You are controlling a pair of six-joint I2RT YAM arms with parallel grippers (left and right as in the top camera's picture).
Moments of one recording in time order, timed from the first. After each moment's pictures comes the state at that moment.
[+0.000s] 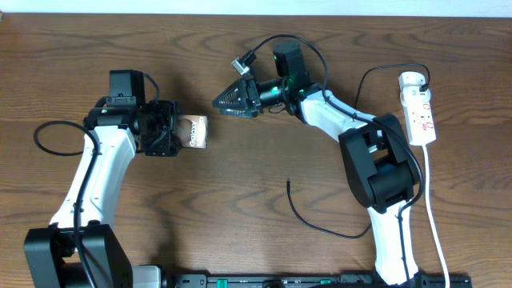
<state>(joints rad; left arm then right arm) 0.04 1.55 1.11 -0.75 0.30 -1.50 0.46 2.28 1.57 0.18 -1.33 0.80</state>
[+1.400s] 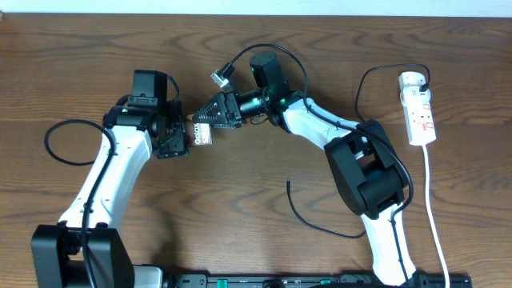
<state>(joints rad) -0.07 1.55 1.11 -0.76 0.09 -1.82 0.56 2.28 1.57 0.17 -1.25 0.78</state>
